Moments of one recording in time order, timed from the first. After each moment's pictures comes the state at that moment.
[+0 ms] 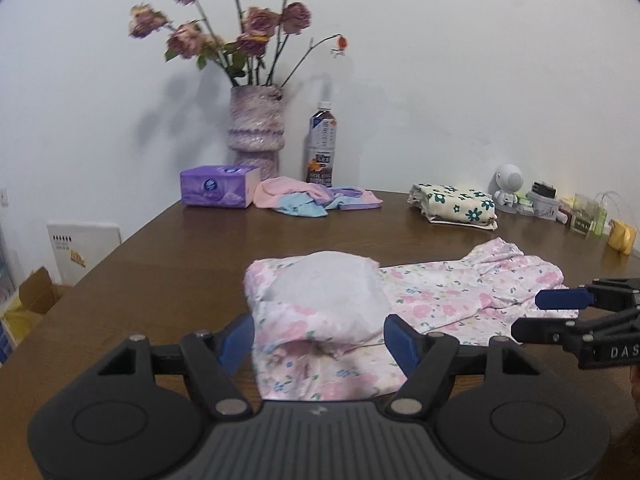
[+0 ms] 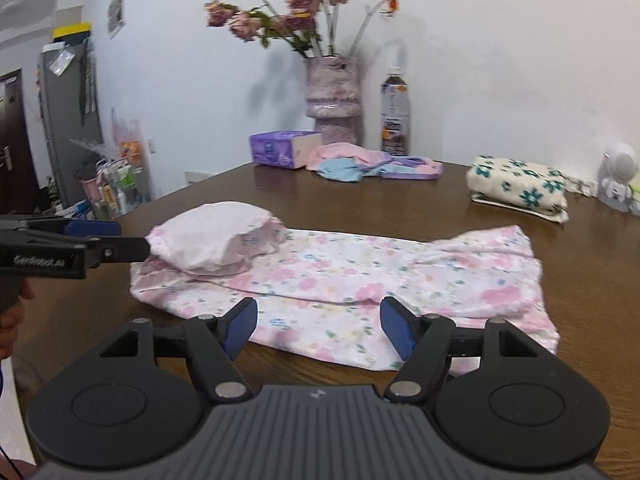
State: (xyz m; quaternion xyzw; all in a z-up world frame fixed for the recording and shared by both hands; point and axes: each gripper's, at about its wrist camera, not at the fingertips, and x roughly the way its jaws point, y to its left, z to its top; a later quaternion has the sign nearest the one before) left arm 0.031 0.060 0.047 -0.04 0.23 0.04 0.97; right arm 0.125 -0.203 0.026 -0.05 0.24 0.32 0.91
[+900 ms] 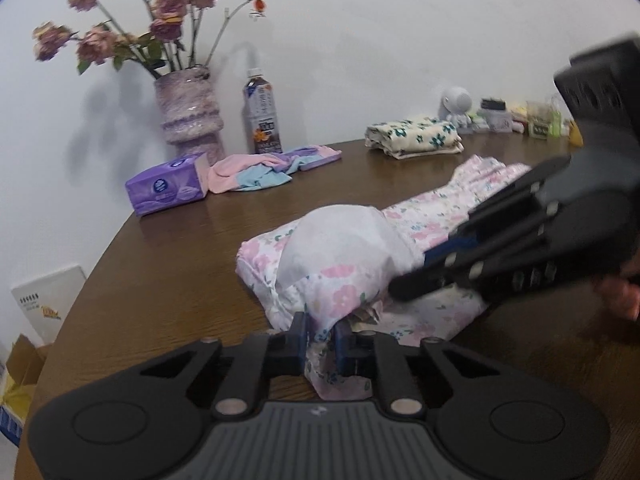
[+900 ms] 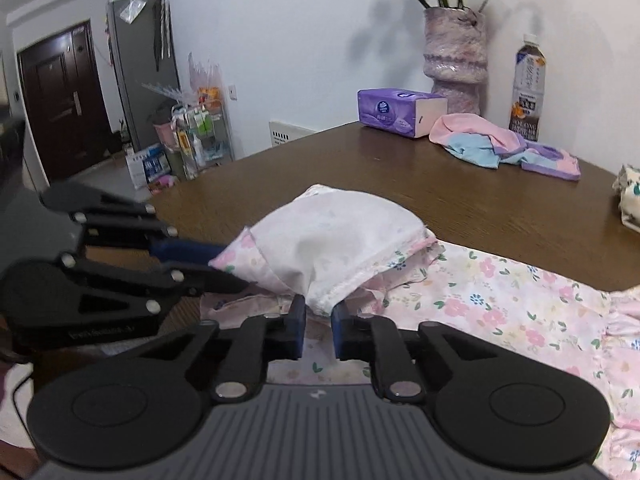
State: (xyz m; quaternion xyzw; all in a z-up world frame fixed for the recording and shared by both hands) left arm 0.065 0.084 0.023 0.10 0.28 -0.06 0.95; right arm 0.170 -0.090 0.017 -0.09 0.30 0.44 0.84
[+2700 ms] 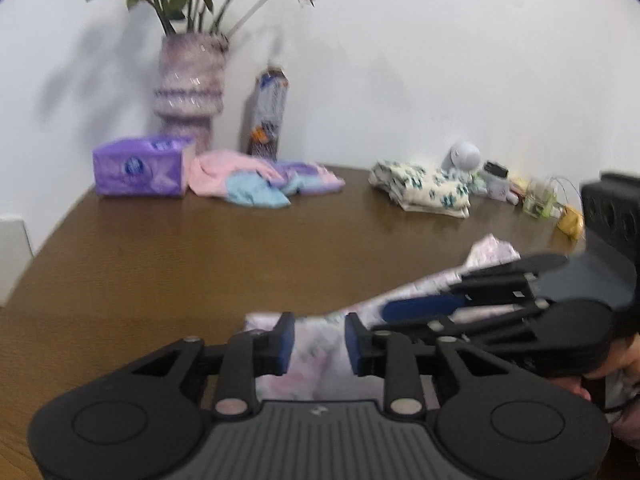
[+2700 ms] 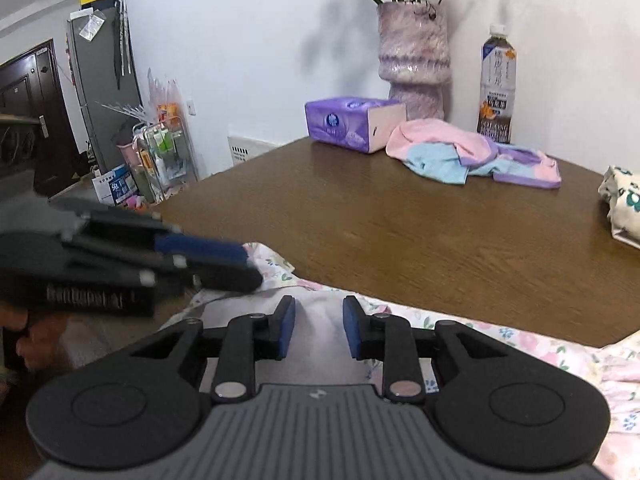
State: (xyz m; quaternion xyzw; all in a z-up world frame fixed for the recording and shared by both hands) left arm 0.163 0.149 0.036 -0.05 0.28 -0.11 0.95; right arm 0.239 -0.068 0.018 -0.07 0.30 0.39 0.87
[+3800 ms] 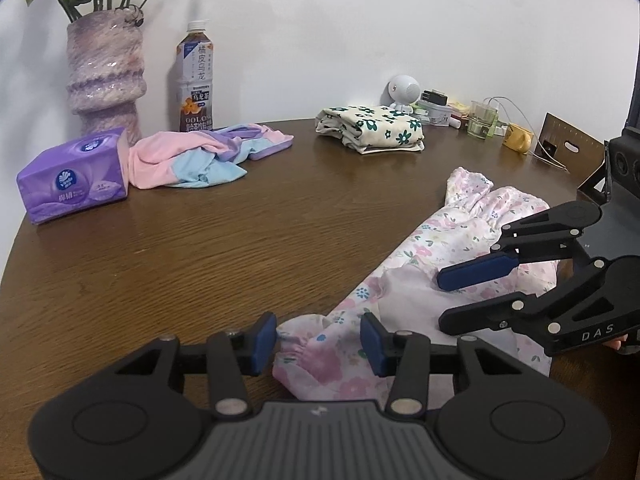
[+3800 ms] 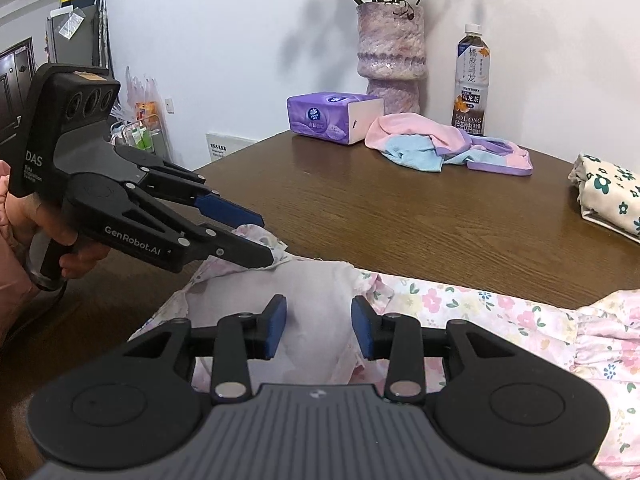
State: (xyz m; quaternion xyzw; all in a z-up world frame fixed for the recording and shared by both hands) left arm 0.208 0.175 0.024 0.04 0.34 -0.25 0.91; right arm 0.211 -0.076 0.019 -0.08 0.31 0.35 0.88
